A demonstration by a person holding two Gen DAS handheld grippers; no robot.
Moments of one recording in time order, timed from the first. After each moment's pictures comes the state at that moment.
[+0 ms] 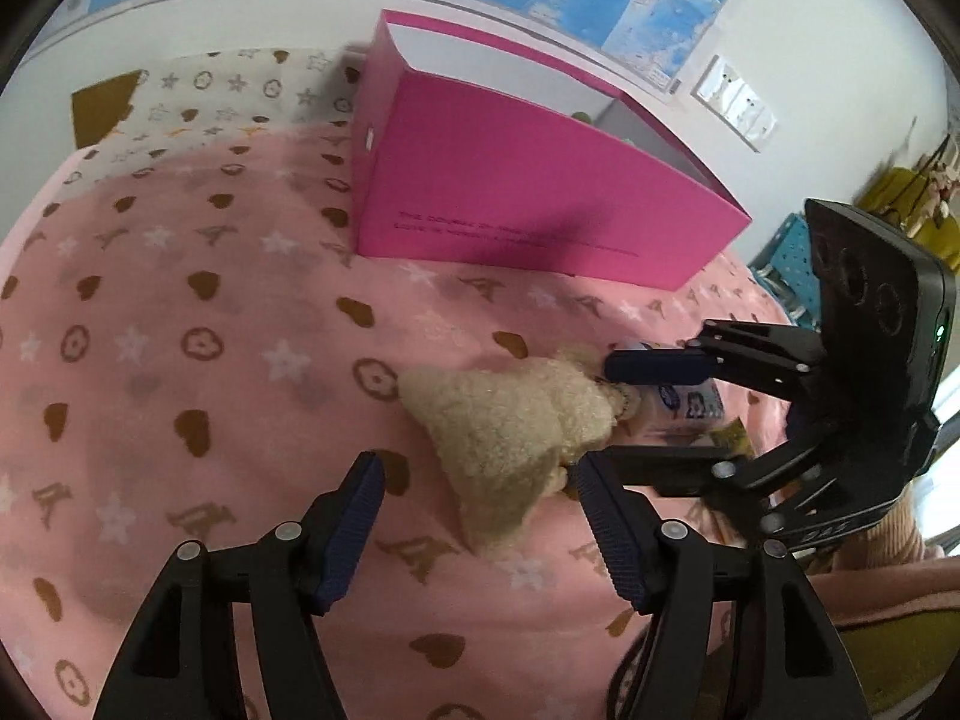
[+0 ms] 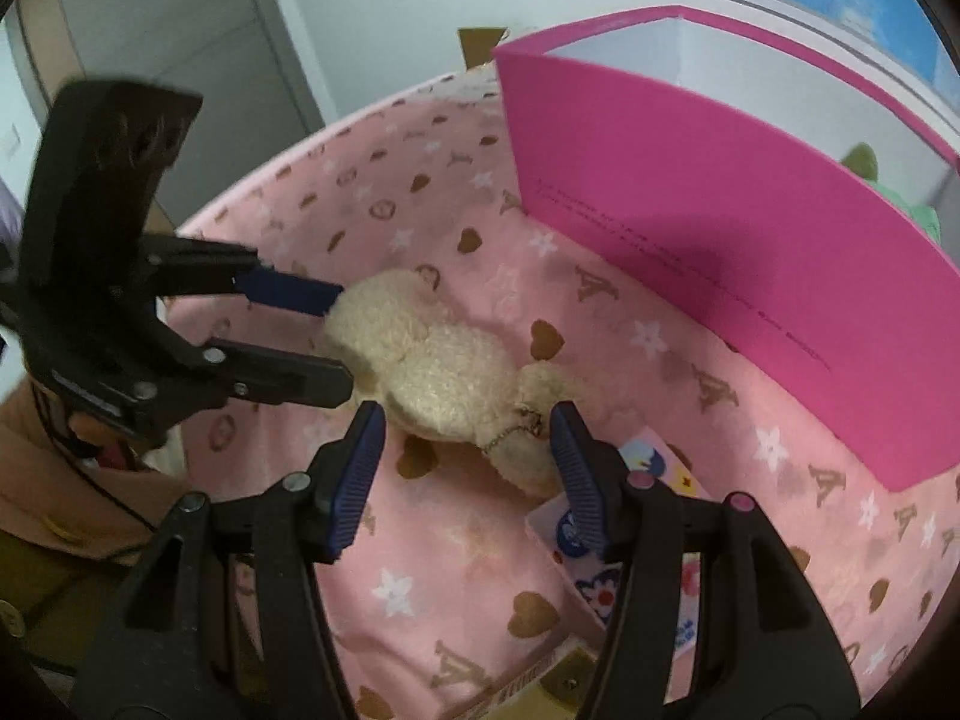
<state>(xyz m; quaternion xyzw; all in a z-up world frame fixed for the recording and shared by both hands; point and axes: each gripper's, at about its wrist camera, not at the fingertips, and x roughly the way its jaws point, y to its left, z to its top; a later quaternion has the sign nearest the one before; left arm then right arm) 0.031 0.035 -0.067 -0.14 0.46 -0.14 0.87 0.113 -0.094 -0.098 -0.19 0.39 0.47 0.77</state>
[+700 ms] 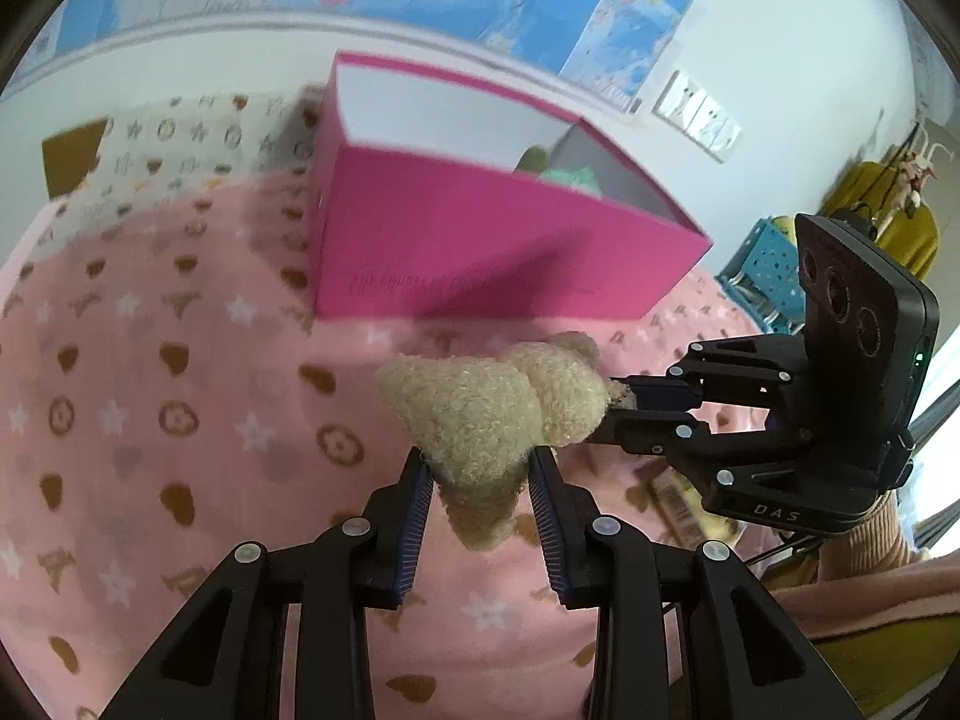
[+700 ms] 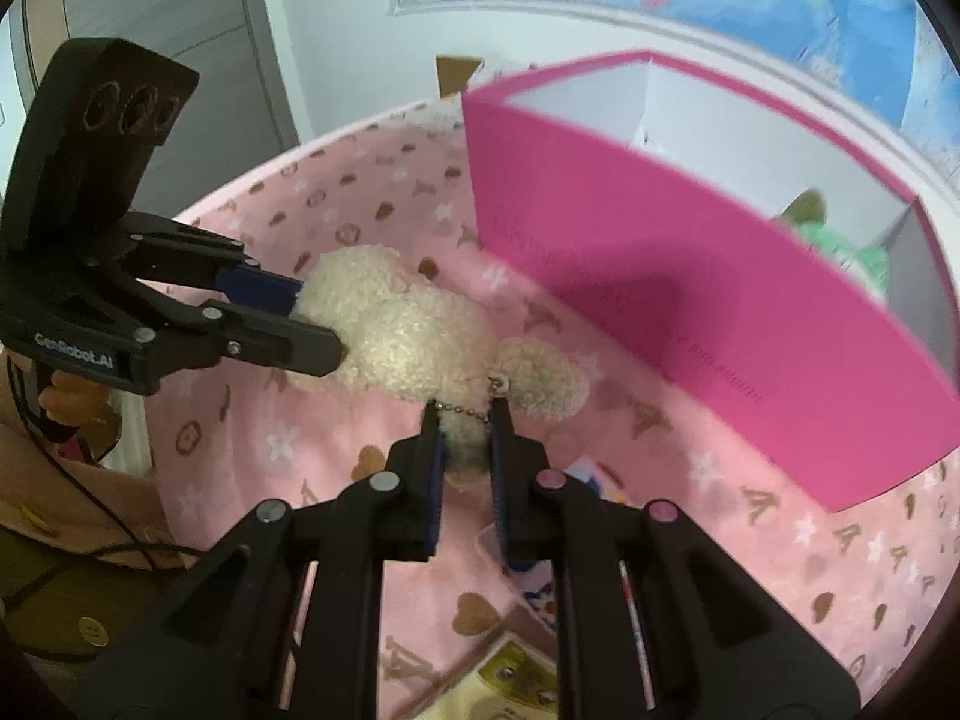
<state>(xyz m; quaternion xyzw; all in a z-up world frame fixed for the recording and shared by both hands) 0.043 0.029 -0.043 -0.12 0.42 -0.17 0.88 0.113 -0.116 -0.068 -0.19 0.34 0.44 0.81</state>
